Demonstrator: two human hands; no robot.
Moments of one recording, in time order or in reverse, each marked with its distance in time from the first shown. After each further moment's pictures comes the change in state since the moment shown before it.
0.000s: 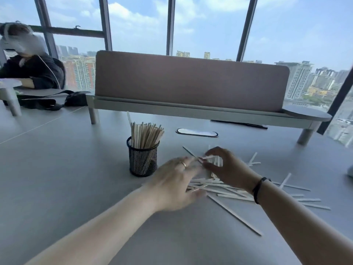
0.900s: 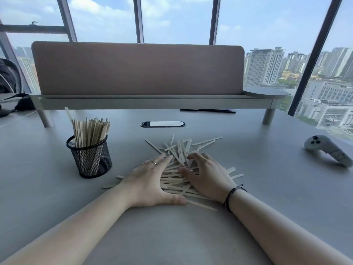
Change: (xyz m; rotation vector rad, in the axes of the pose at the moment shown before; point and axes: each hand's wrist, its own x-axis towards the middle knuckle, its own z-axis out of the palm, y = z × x) left_hand 0.044 0.026 0.047 -0.147 -0.279 -0.223; right_hand -0.046 0.067 0.004 -0.139 0.114 0.071
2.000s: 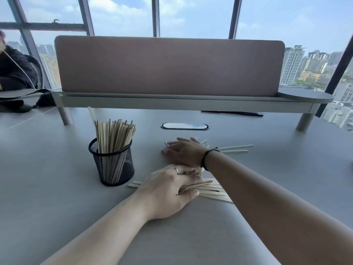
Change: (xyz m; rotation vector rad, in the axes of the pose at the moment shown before) left_hand 0.009 -0.037 0.003 -0.088 0.241 0.209; right_hand 0.151 -0.067 0.057 -0.149 -0.403 -0.326
